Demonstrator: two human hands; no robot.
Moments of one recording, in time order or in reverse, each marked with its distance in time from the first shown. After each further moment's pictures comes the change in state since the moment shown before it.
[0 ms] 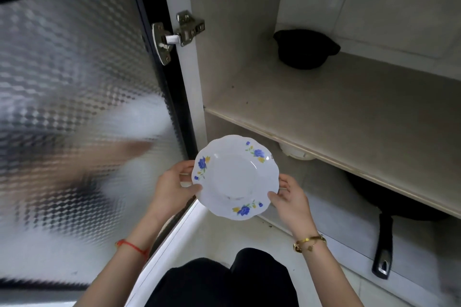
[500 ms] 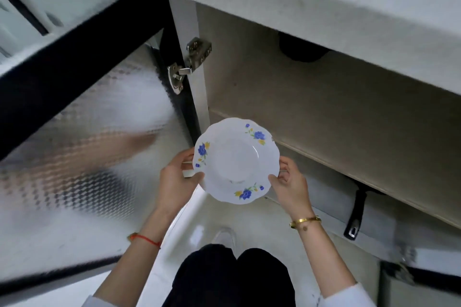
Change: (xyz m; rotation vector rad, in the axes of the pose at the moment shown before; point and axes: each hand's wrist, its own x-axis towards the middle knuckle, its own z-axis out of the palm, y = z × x) left_hand -0.014 0.073 -0.060 -0.073 0.000 -0.092; right_hand -0.019 -0.097 -0.001 -0.114 0.041 0.073
